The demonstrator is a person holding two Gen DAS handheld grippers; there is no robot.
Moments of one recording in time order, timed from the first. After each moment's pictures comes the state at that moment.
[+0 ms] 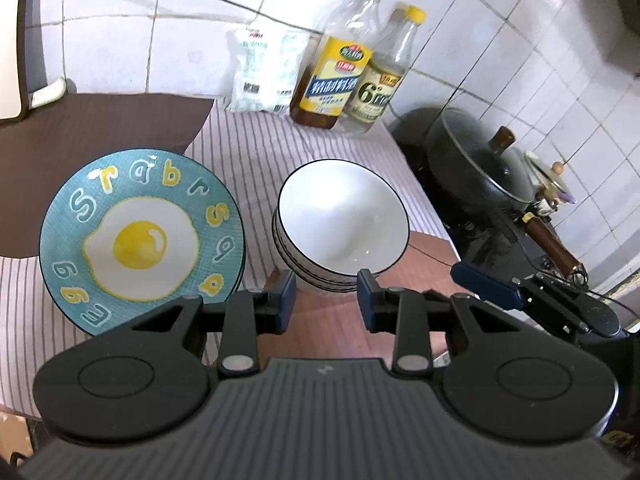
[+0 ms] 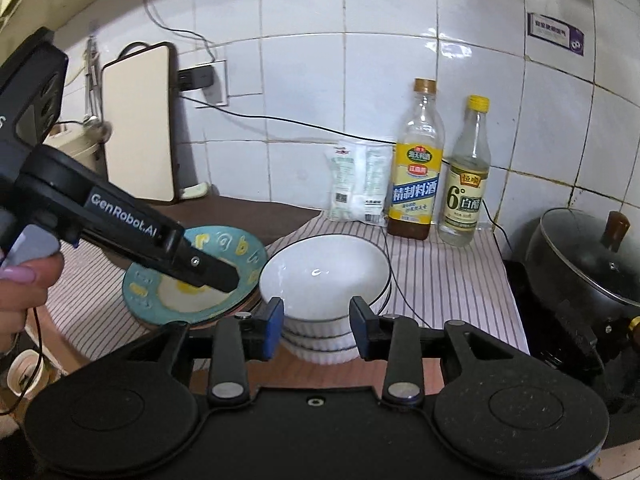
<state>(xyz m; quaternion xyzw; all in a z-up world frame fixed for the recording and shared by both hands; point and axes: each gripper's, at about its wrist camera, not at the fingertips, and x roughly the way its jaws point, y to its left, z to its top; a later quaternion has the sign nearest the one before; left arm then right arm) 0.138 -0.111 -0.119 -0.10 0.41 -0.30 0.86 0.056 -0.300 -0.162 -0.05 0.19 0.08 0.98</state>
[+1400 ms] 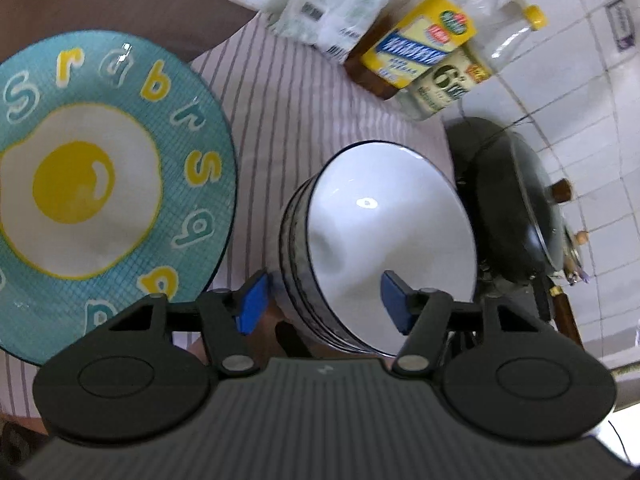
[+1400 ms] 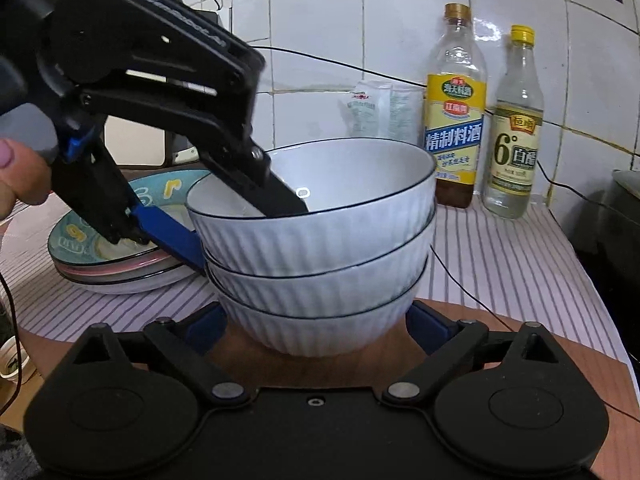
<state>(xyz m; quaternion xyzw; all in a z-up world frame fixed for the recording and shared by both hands) 0.223 -0.149 -0.199 -0.23 0.51 -0.24 0.79 0.151 -0.316 -0.260 -0.07 0.17 0.13 0.98</state>
